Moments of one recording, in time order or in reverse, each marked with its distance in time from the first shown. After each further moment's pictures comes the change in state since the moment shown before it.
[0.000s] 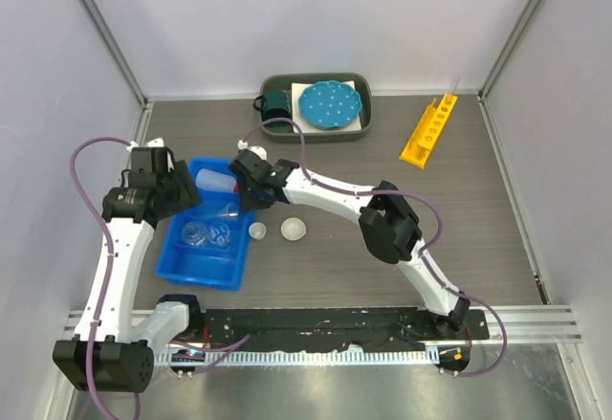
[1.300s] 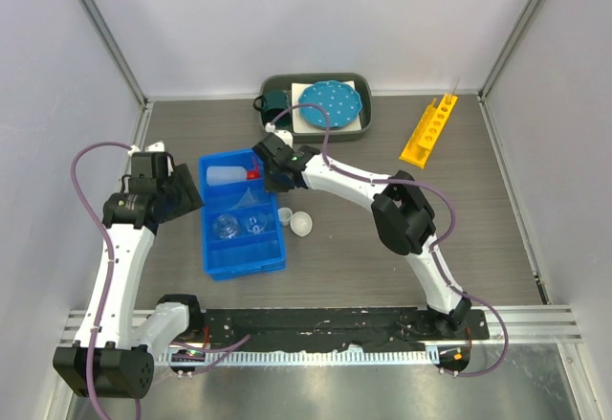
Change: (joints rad) left arm 0.000 -0.037 -0.040 0.018 0.019 0.000; right arm -0.128 -0.048 -0.081 0.030 0.074 0.002
